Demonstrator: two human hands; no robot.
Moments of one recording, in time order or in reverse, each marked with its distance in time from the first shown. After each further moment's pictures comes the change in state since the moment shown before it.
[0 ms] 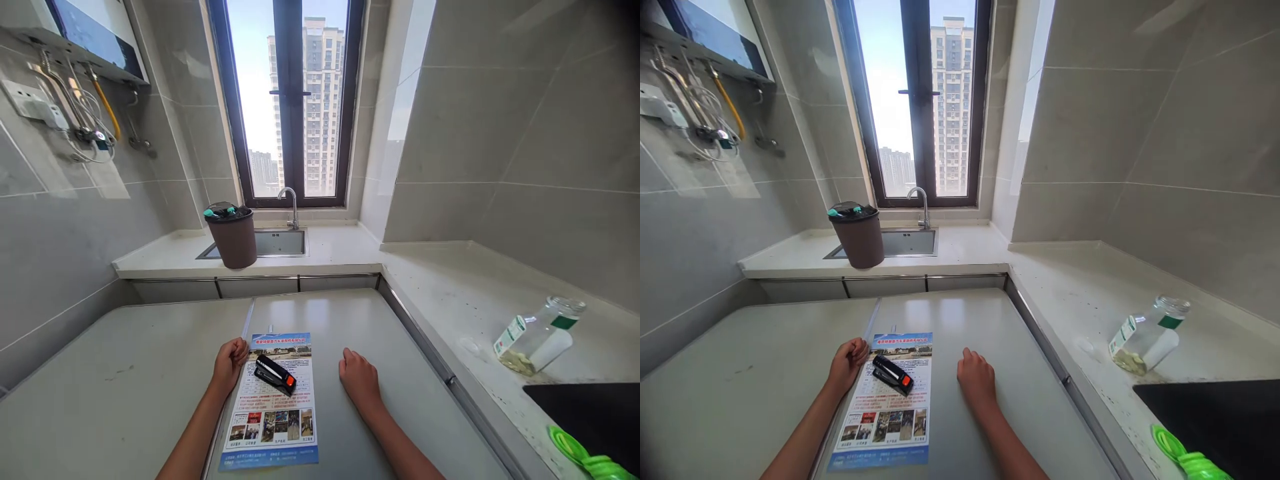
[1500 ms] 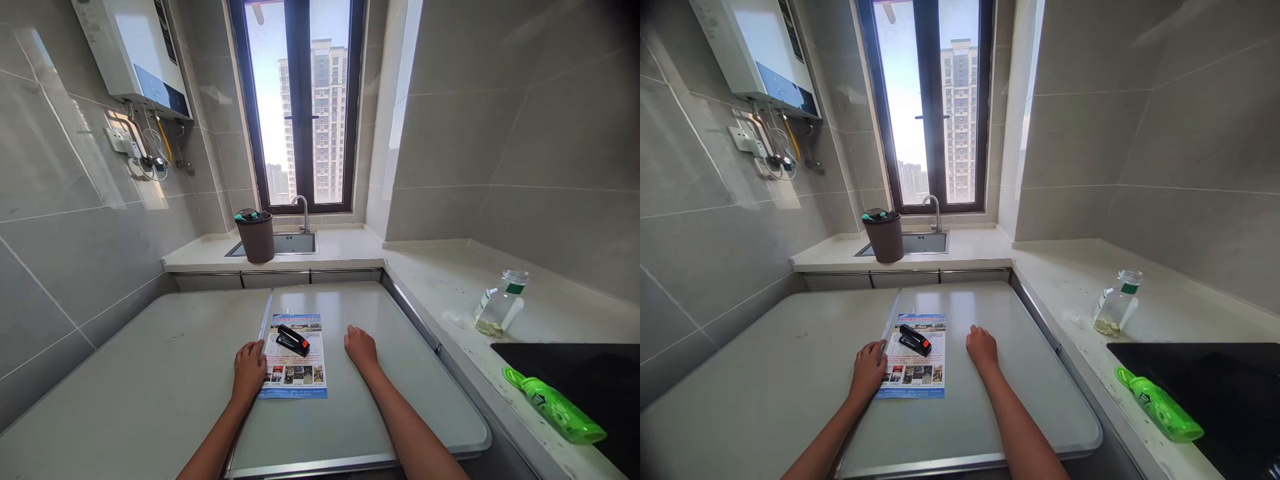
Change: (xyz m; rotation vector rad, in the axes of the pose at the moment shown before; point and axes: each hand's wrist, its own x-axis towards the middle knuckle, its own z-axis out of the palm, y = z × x) left_hand -0.105 -0.037 -0.031 1.605 0.258 0.411; right_hand -0.010 -0.001 -0.002 0.066 0.057 -0.068
